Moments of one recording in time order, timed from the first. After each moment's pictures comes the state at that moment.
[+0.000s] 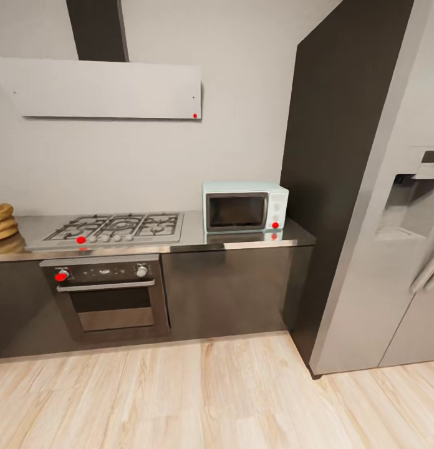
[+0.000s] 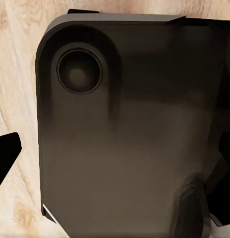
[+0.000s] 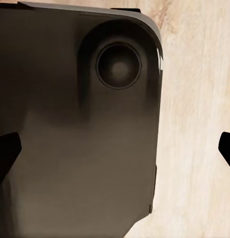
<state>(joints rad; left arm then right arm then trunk) 0.01 -0.03 0.00 -0.05 0.07 -0.02 0.00 0.00 -0.01 0.01 0.00 0.01 -0.07 -0.01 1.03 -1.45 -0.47</state>
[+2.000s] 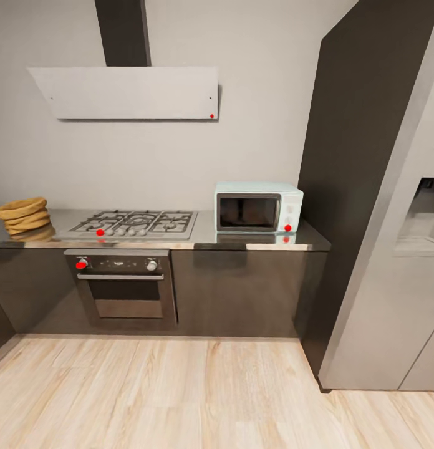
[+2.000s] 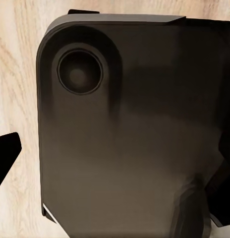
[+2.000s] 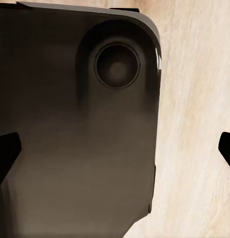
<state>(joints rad) 0.01 -0.03 0.00 -0.06 0.07 -0.02 0.00 0.00 -0.01 0.01 0.00 0.01 -0.07 -0.01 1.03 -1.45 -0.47</state>
